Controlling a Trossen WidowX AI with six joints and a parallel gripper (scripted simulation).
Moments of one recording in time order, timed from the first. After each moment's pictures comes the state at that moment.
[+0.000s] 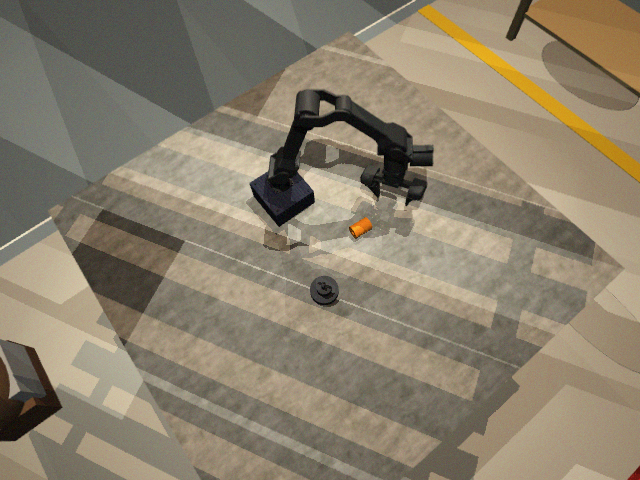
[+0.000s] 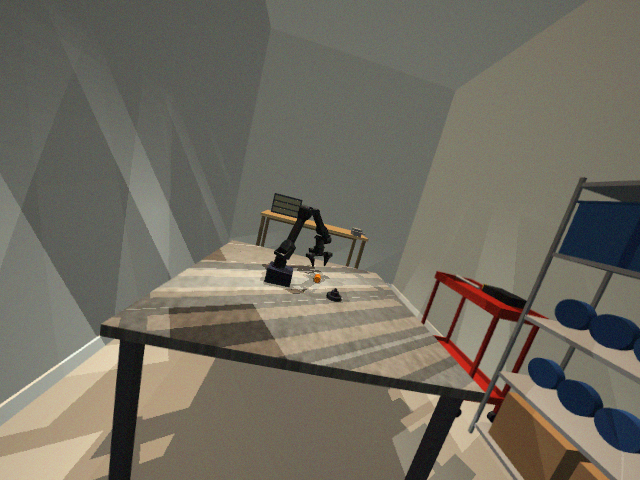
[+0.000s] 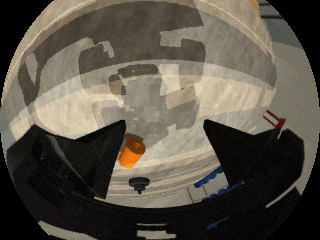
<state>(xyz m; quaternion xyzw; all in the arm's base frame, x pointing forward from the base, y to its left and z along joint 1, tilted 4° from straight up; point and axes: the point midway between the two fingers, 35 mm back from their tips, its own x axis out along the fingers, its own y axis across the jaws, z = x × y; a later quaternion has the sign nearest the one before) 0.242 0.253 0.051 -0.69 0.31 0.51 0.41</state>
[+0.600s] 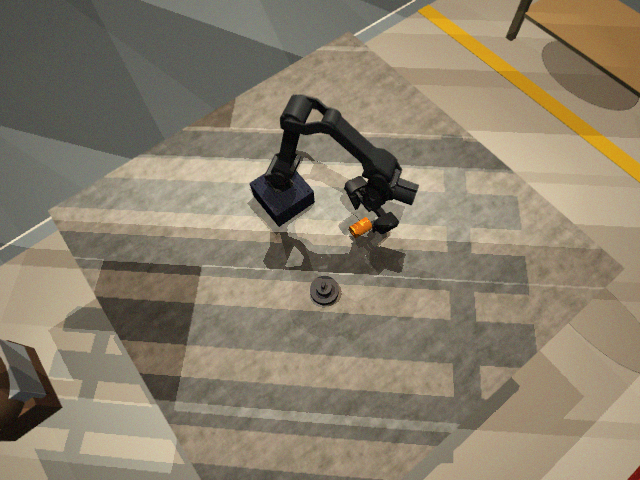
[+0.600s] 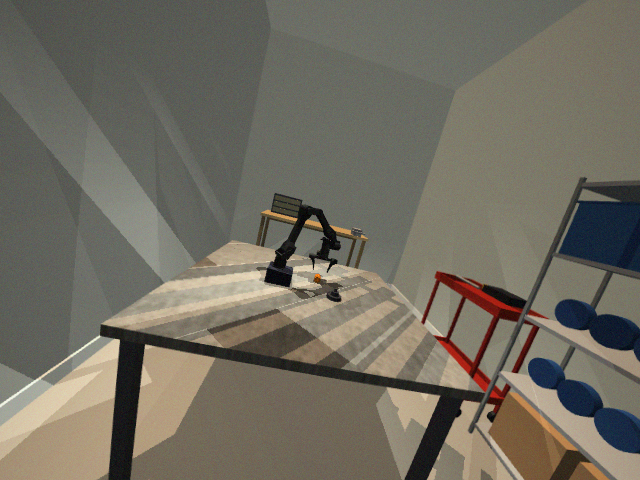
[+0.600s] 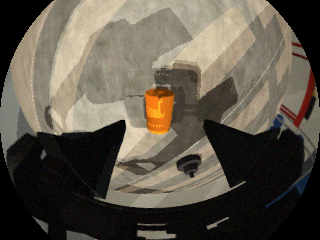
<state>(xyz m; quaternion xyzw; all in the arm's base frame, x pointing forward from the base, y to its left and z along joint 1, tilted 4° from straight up) 0.256 0.147 0.051 -0.55 0.51 0.43 0.50</state>
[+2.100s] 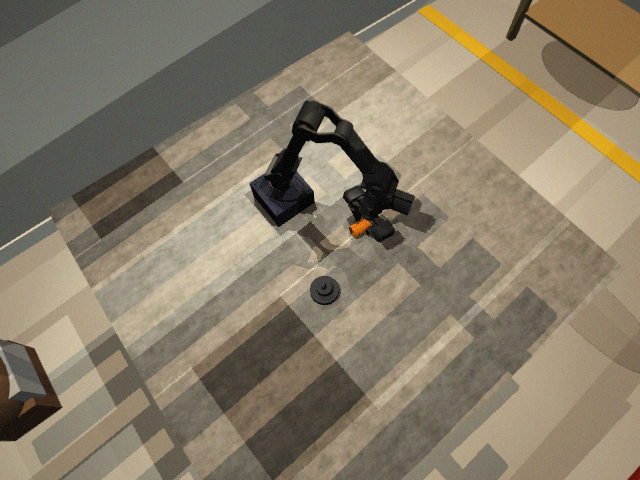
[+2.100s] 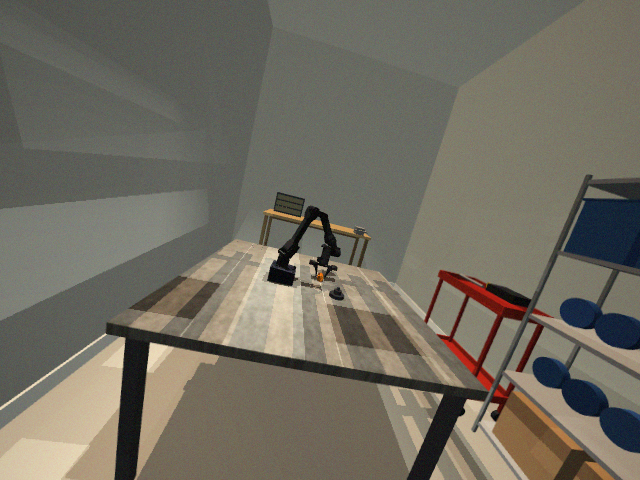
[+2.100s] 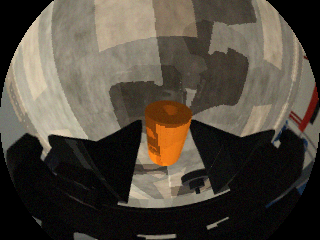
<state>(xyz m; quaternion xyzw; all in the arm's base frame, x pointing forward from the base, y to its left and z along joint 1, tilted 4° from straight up) 0.257 0.147 -0.005 -0.55 0.52 0.43 0.50</state>
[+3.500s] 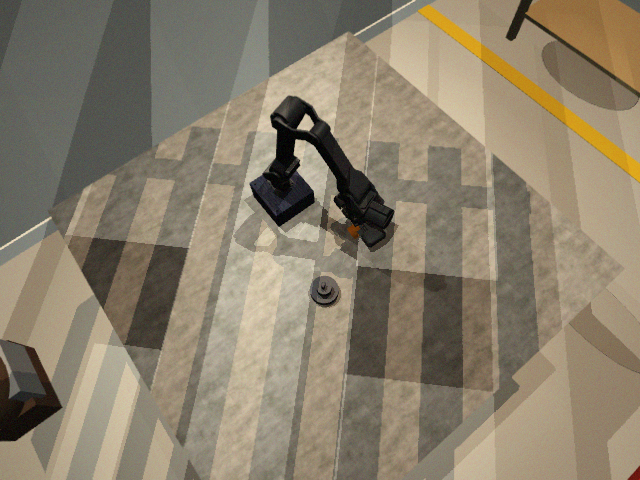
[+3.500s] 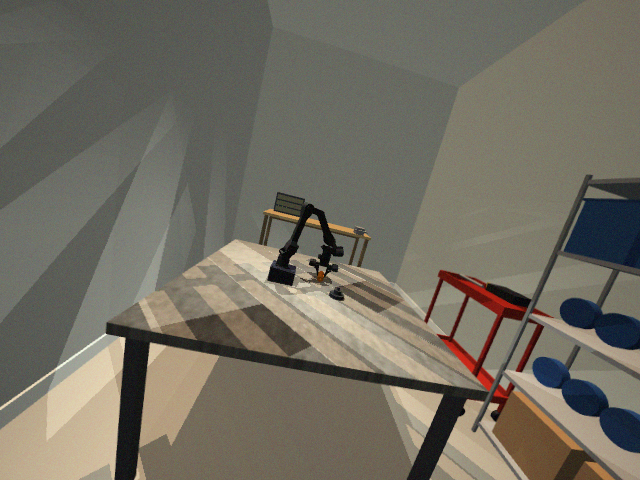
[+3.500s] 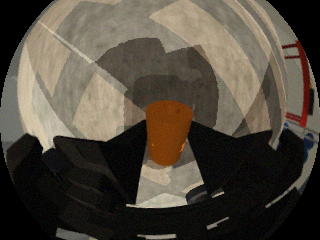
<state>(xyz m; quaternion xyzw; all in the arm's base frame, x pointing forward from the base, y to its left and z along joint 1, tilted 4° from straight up) 0.257 0.128 0.006 -0.46 0.43 0.52 0.58</state>
